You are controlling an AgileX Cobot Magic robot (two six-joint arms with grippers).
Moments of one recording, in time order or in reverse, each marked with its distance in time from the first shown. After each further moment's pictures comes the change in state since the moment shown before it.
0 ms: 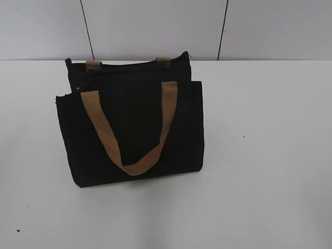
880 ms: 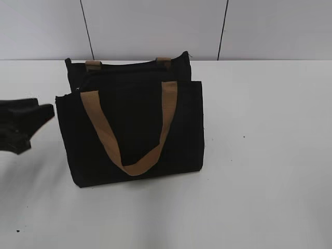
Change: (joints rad) left arm 0.000 1.119 0.218 0.796 -1.116 -0.452; right arm 0.000 0.000 0.000 0.000 0.000 0.000
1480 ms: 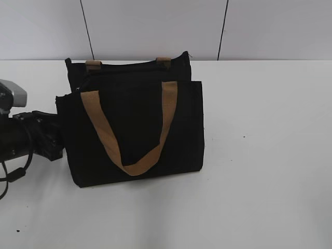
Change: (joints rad) left arm 0.000 0.447 -0.198 0.154 -0.152 0.098; right arm 0.000 0.000 0.000 0.001 0.000 0.000
